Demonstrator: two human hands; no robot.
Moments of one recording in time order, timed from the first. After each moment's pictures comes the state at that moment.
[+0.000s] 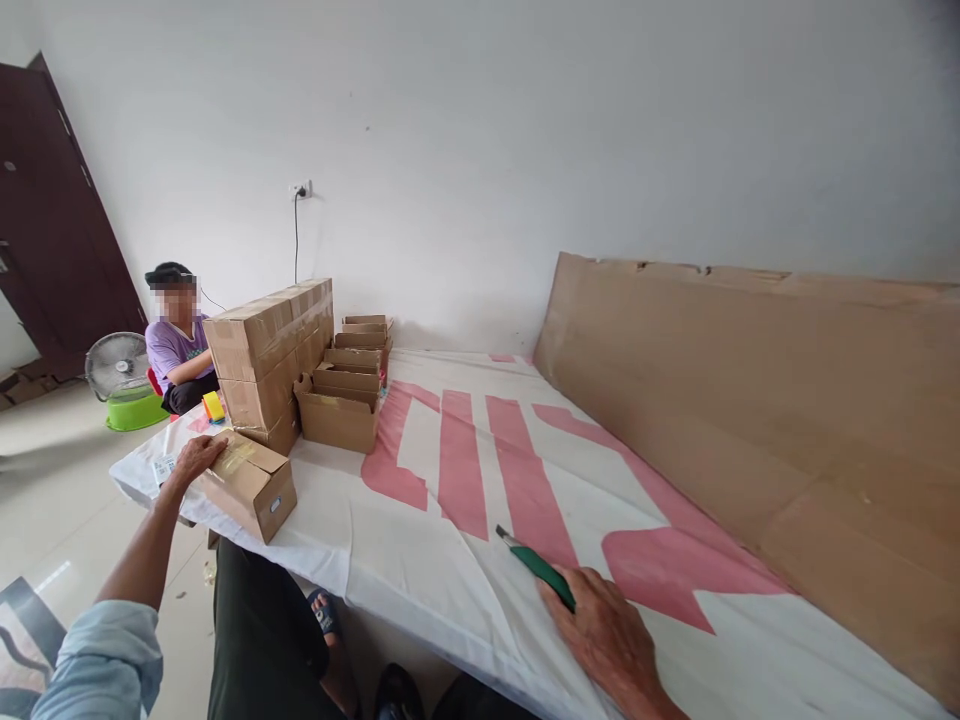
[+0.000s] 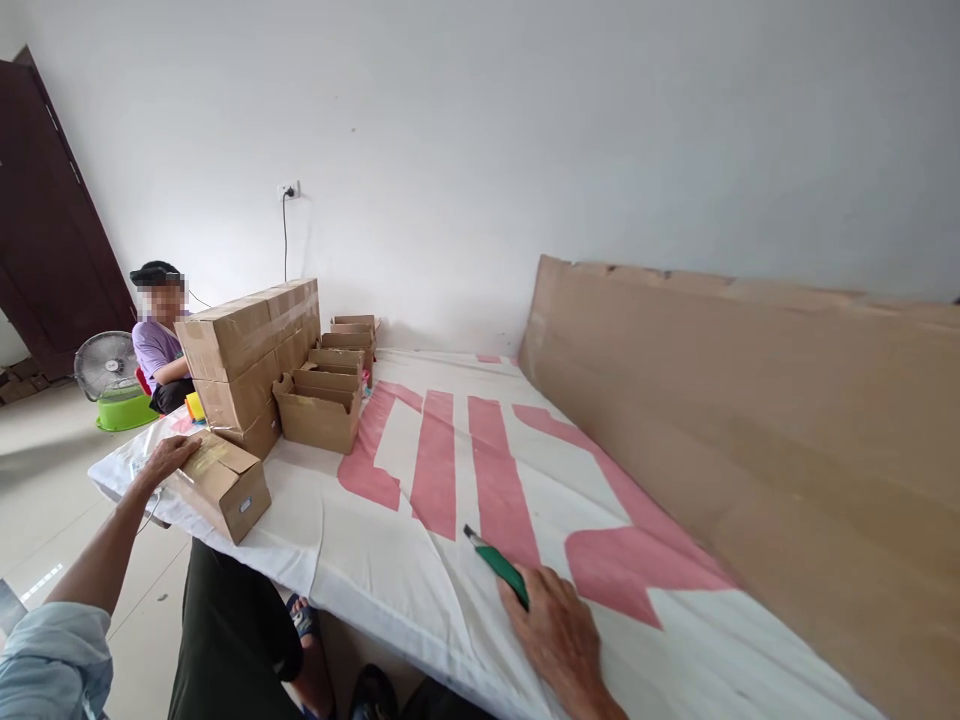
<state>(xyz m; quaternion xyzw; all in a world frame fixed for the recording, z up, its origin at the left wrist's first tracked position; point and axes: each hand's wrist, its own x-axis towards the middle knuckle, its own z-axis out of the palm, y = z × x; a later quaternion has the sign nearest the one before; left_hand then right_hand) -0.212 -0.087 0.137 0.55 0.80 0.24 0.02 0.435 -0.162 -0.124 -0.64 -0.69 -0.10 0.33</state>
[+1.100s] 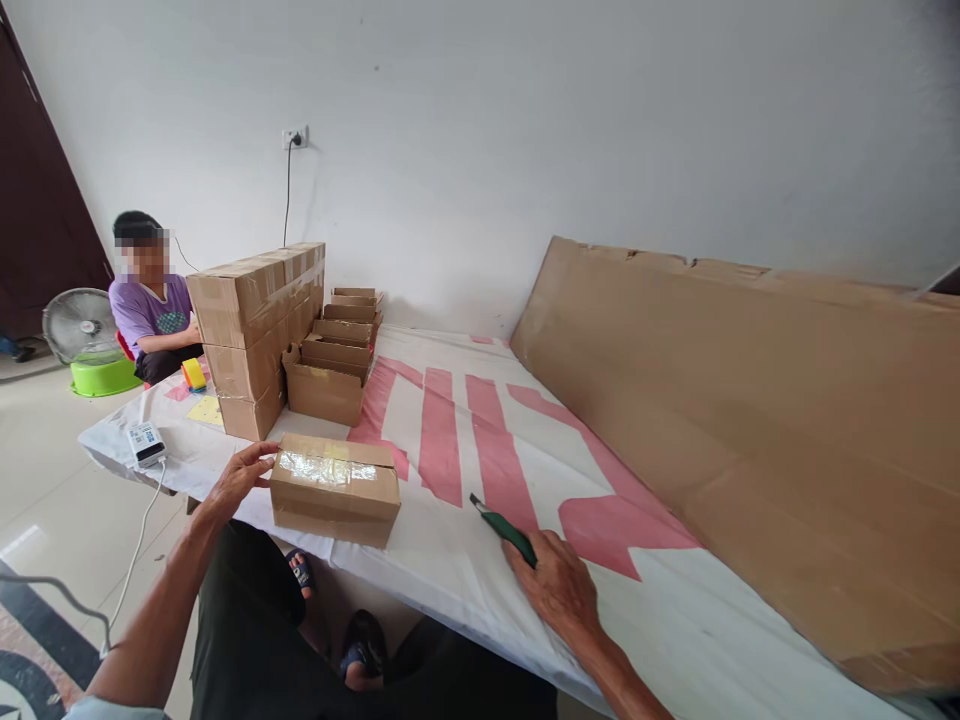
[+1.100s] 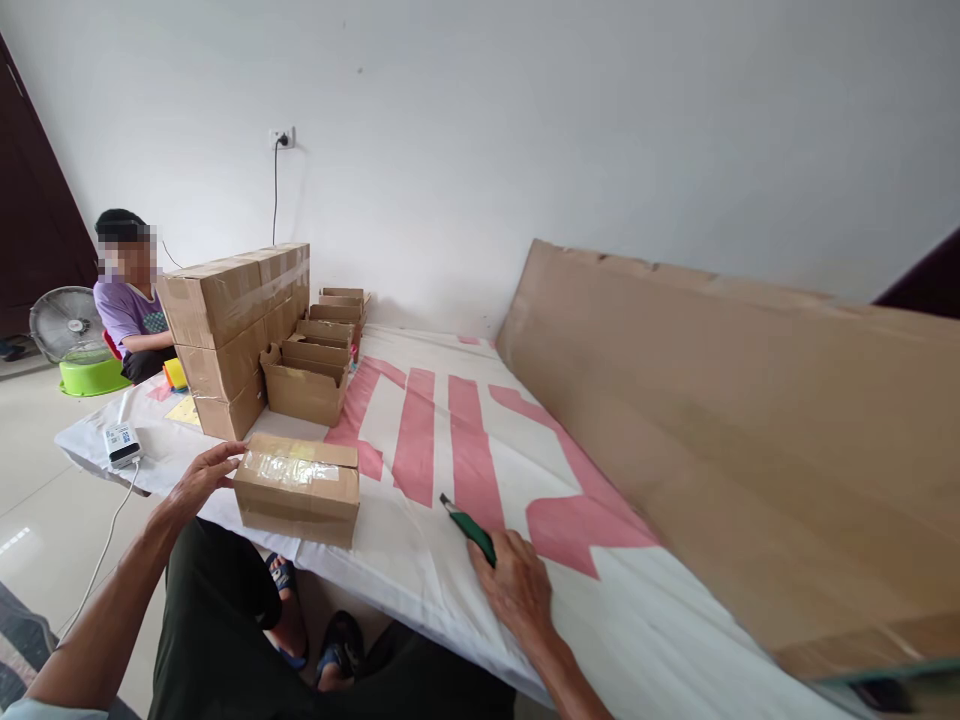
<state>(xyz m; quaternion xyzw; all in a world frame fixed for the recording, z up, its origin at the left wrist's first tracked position) -0.087 -0.154 0.072 0.52 0.54 0.47 0.46 0.433 -0.173 -0.113 -0.65 -0.68 -0.05 0.33</state>
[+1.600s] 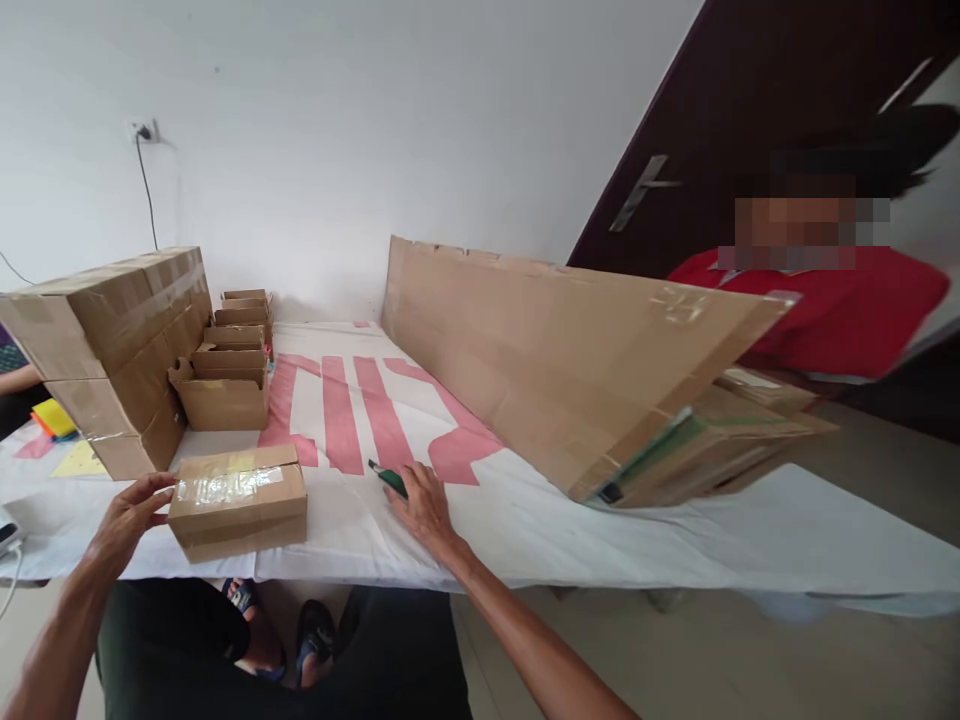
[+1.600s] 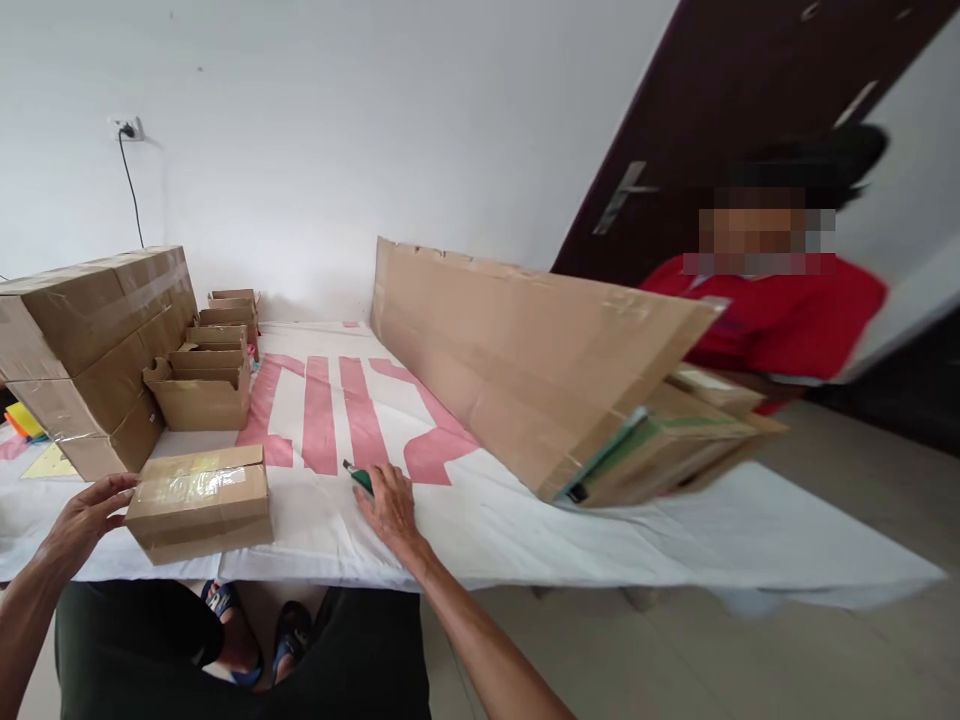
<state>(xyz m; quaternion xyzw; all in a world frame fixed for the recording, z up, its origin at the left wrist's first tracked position) -0.093 -0.116 0.085 0.50 0.55 0.48 0.46 0.391 -0.163 -0.059 -0.66 -0.66 -0.06 0.36</state>
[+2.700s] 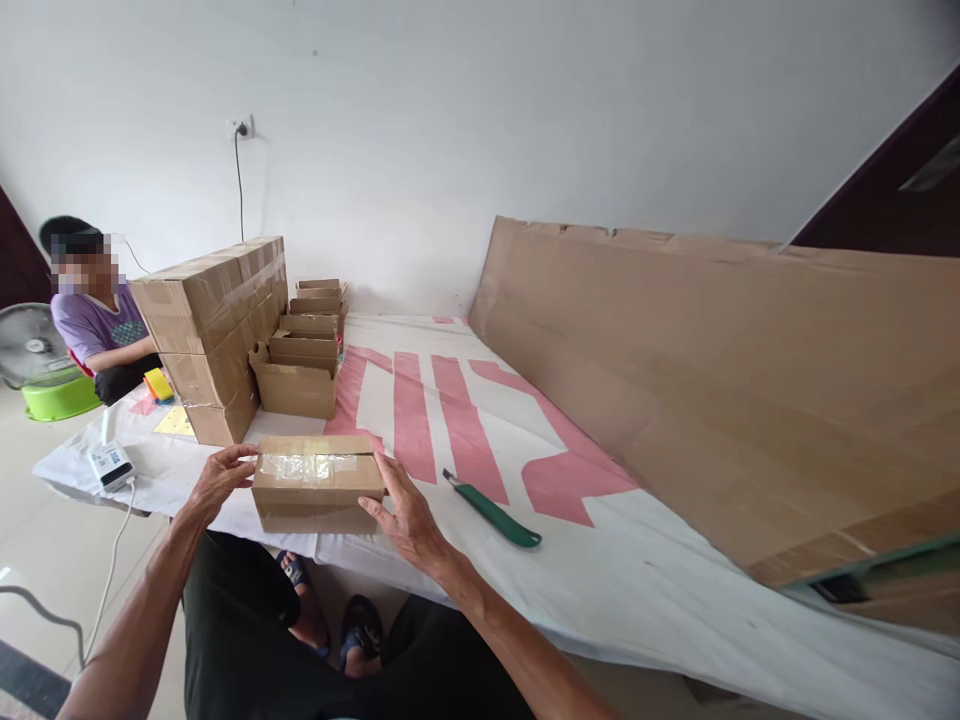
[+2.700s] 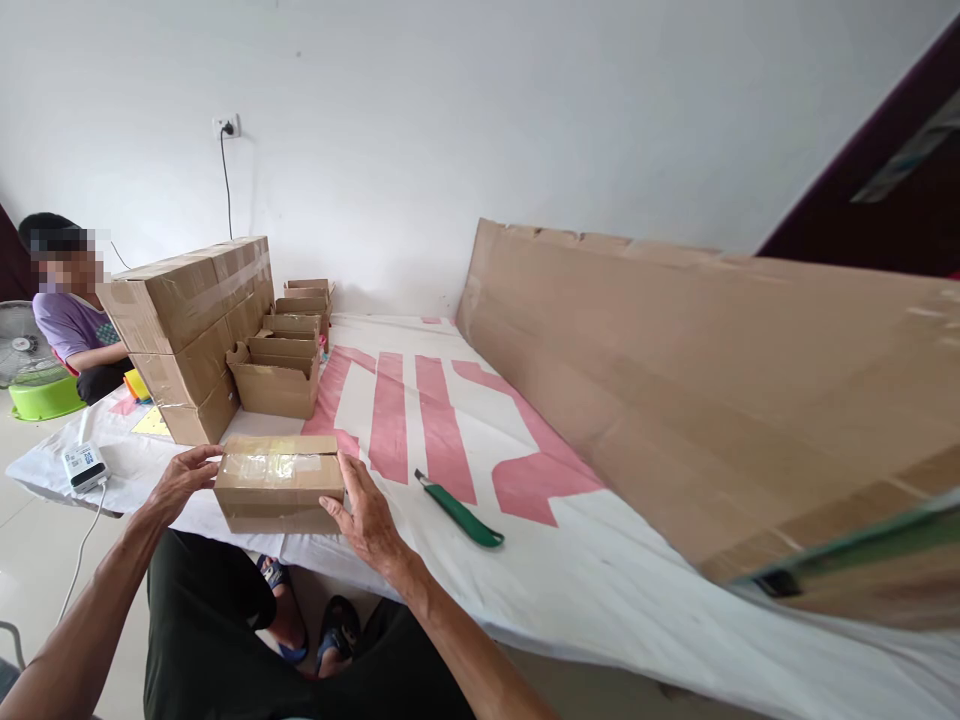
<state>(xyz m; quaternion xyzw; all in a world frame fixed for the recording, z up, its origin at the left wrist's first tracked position) -0.082 -0.130 0.080 0.53 0.56 0.45 0.46 0.259 -0.153 -0.033 -0.45 -0.75 0.14 0.47</state>
